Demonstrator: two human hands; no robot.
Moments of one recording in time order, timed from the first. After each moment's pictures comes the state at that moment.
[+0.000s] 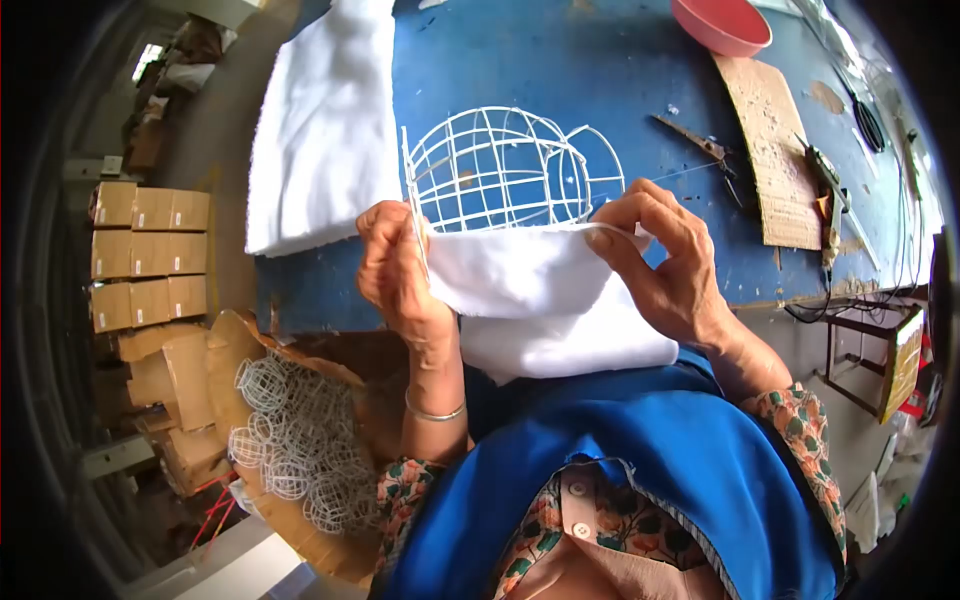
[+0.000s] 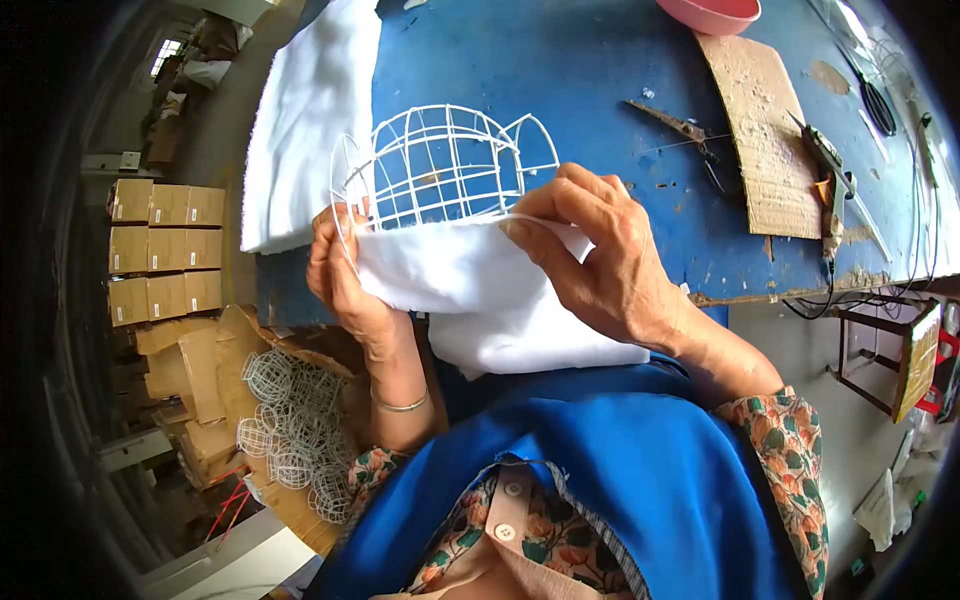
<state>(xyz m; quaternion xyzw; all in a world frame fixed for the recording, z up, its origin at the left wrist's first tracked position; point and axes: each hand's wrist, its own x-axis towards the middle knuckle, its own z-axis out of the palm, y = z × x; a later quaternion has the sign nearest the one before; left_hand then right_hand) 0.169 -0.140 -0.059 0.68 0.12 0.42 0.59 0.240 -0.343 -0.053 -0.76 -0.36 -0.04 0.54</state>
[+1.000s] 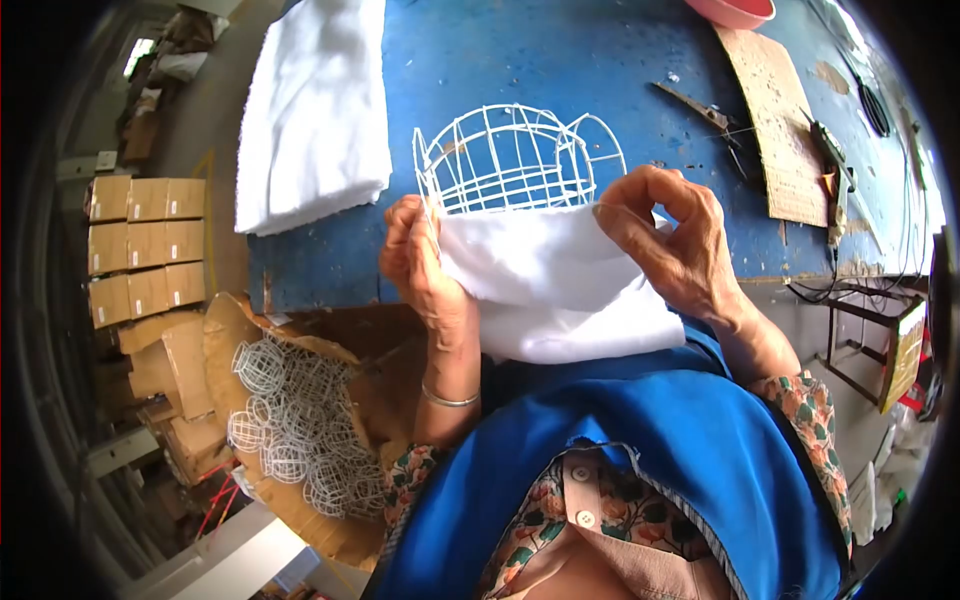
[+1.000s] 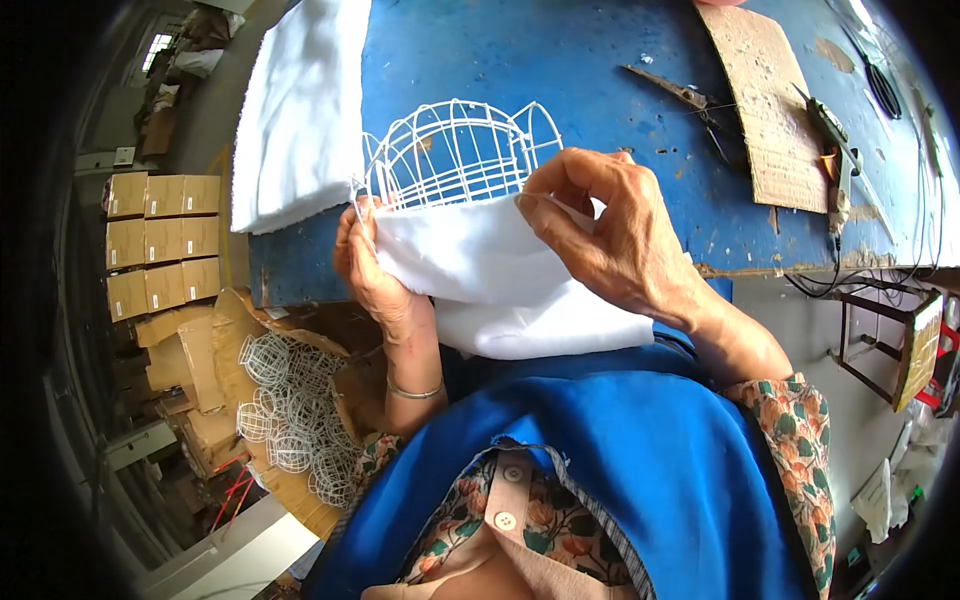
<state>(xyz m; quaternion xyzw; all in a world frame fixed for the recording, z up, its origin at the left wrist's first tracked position) 0.148 -0.145 -0.108 0.64 0.23 0.36 0.63 0.233 -0.353 -0.053 -0.77 -0.30 0.07 0.56</state>
